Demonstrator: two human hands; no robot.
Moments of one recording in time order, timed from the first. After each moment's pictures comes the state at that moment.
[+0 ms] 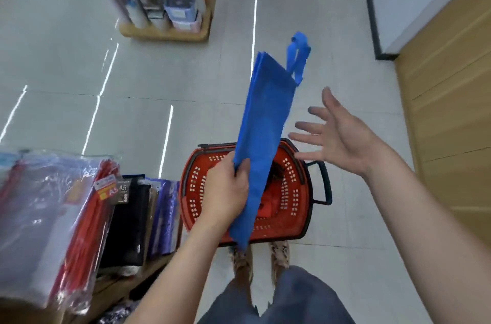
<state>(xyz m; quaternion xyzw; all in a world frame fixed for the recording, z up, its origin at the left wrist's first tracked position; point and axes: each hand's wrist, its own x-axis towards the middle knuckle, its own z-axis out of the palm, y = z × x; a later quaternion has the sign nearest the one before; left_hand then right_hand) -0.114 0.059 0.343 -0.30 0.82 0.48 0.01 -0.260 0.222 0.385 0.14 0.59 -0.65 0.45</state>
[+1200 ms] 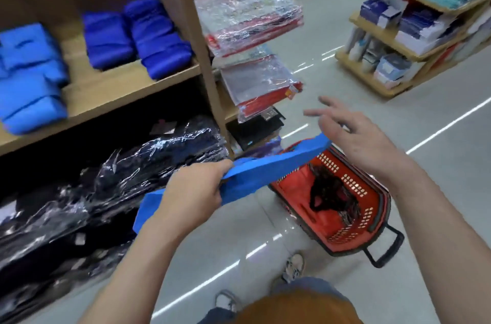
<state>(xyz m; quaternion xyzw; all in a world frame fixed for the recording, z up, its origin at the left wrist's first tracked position) 0.256 0.204 0.484 -0.53 0.84 0.12 -0.03 -0.021 0.219 0.519 -0.58 0.64 -0.33 0.38</state>
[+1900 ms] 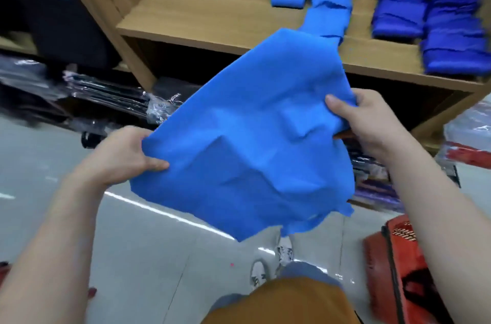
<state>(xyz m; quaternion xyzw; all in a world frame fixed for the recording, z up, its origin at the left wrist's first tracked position) 0.626 0.422 0.539 -0.87 0.38 0.26 -0.17 0.344 0.170 0.509 -0.64 0.40 -0.27 0.60</state>
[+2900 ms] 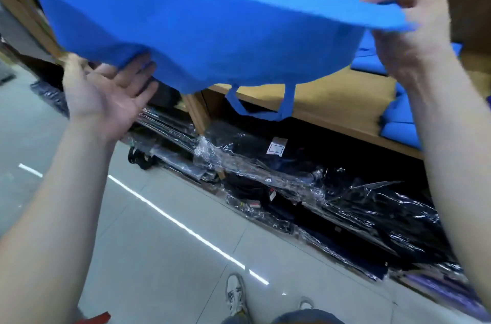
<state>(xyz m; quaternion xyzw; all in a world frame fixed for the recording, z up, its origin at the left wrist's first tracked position) 0.819 0.354 0.609 -0.51 0.11 0.26 -0.82 0.582 0.050 0.624 -0.58 0.12 -0.45 0.67</state>
